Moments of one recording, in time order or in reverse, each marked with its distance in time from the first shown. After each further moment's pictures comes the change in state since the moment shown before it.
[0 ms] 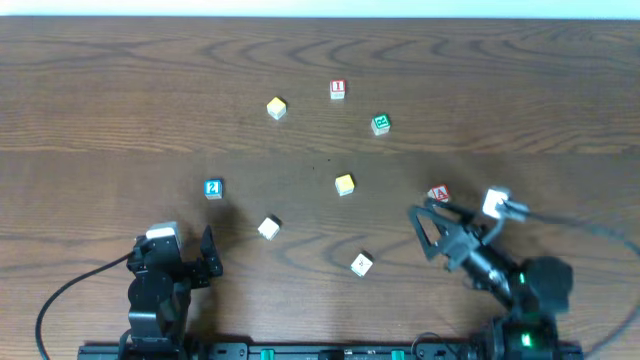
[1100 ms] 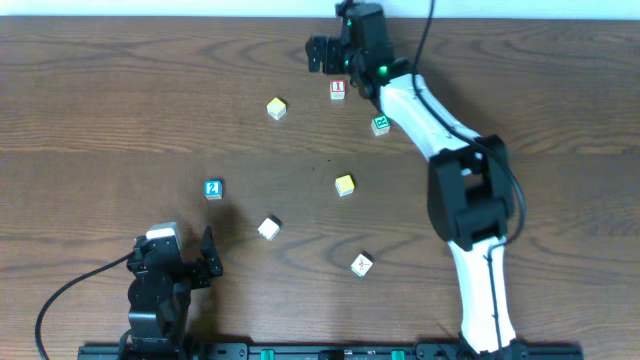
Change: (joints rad) left arm 0.000 0.000 0.000 0.001 0.000 0.000; right arm 0.374 1.880 1.734 -0.410 0.692 -0.597
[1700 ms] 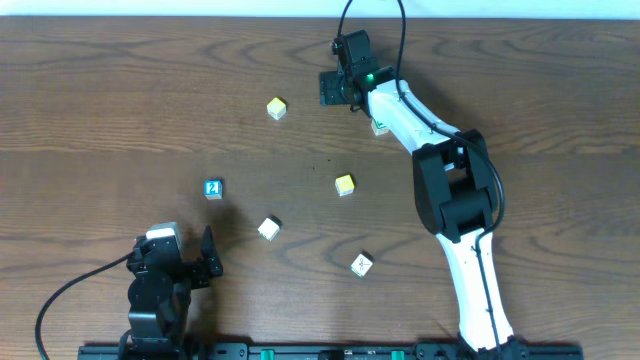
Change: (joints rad) left arm 0.000 0.000 0.000 0.000 0.000 0.000; right arm 0.015 0.084 0.031 -0.228 0.085 -0.032
